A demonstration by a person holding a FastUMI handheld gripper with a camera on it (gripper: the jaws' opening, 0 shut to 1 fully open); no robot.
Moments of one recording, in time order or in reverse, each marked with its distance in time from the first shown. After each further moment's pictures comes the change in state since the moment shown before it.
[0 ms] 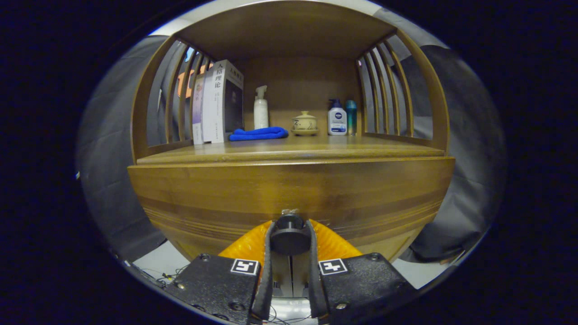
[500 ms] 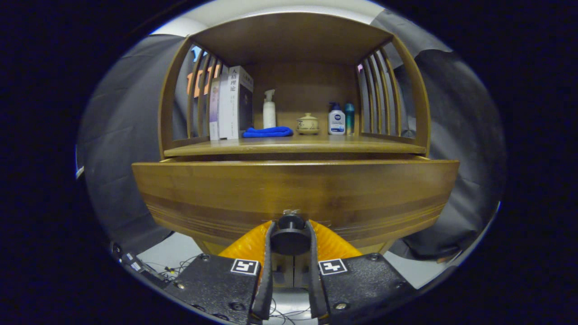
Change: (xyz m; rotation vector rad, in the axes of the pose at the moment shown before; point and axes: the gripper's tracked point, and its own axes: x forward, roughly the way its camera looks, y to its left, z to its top) arm -0.073 0.005 -0.020 -0.008 0.008 0.024
